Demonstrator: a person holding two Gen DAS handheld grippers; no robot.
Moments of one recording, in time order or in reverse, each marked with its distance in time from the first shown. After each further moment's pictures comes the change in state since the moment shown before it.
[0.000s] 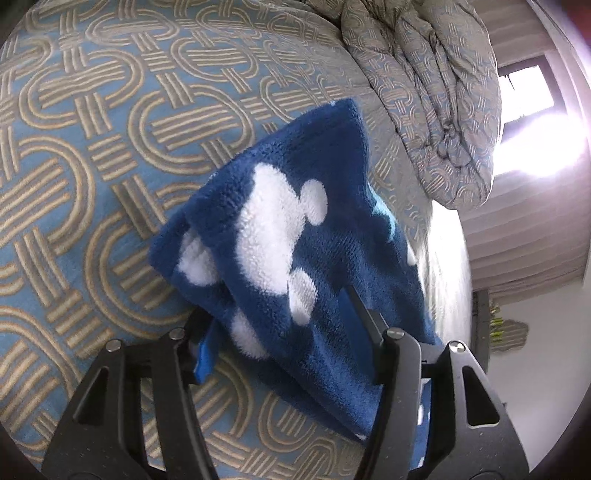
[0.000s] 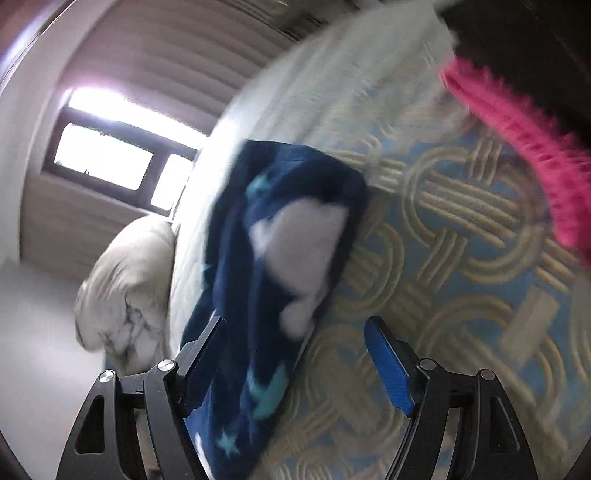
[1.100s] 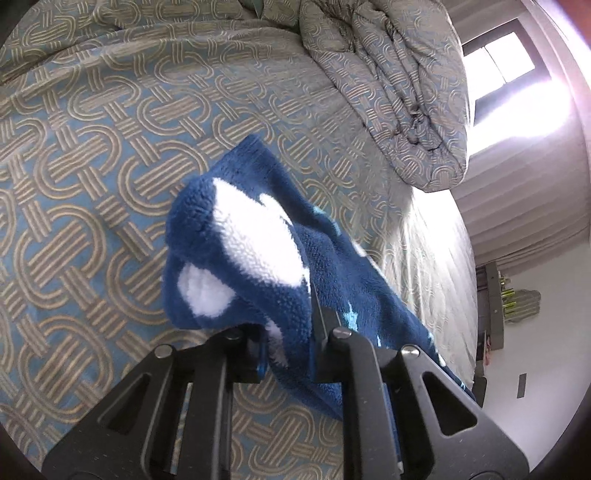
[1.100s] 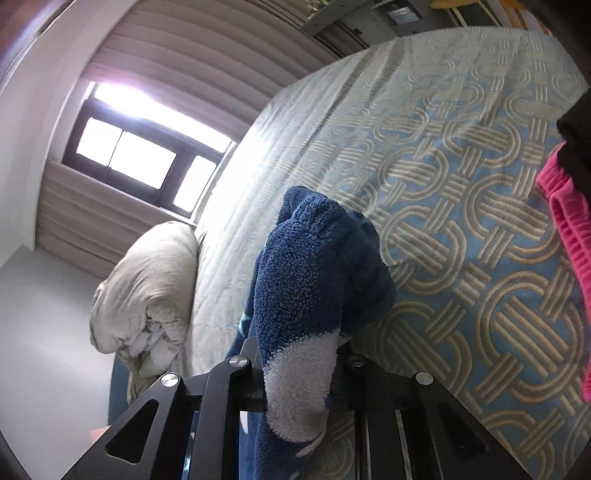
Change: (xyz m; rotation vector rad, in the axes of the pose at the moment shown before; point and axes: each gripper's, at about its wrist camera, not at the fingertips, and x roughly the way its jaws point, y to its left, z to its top) left arm -0.048 -0.046 0.013 0.120 -0.001 0.008; right arm -0.014 0.066 0.038 -0.182 -0.056 0.030
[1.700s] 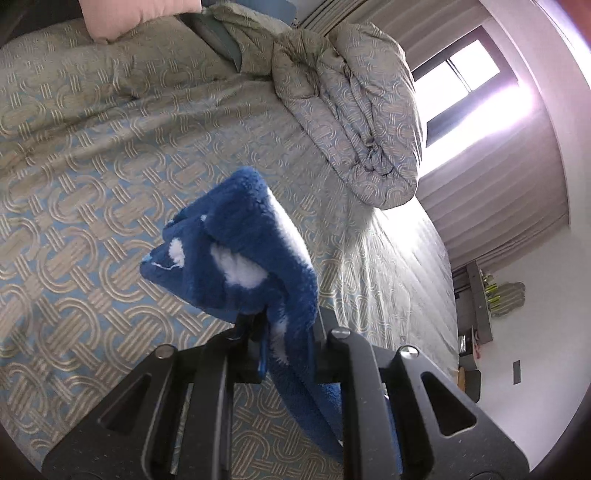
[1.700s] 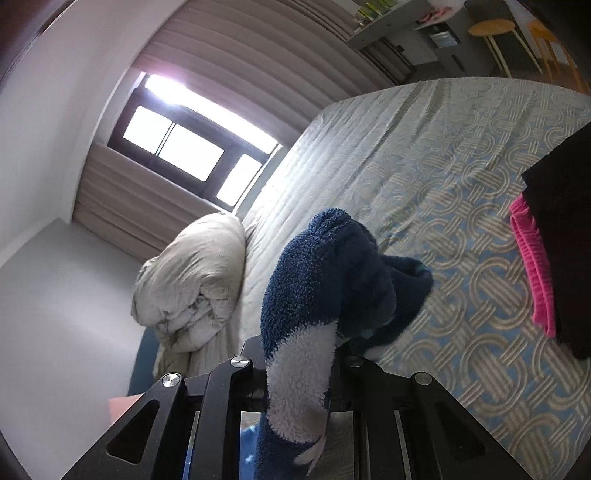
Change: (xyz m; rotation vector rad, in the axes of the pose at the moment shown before) left arm -0.133 -0.006 0.005 0.074 -0.092 -0.054; right arm -0.121 0.062 -0.033 -0.108 -0.016 0.124
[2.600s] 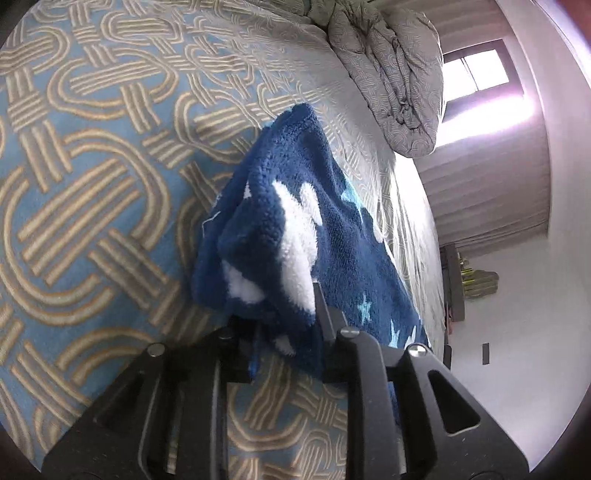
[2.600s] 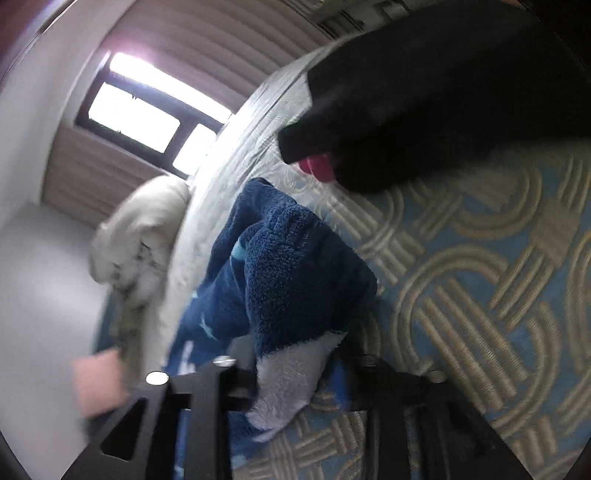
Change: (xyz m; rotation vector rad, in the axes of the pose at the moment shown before) left arm -0.014 0.198 -0.150 -0.130 0.155 -0.117; right arm -0.060 -0.178 -0.106 -0.021 0.122 -0.217
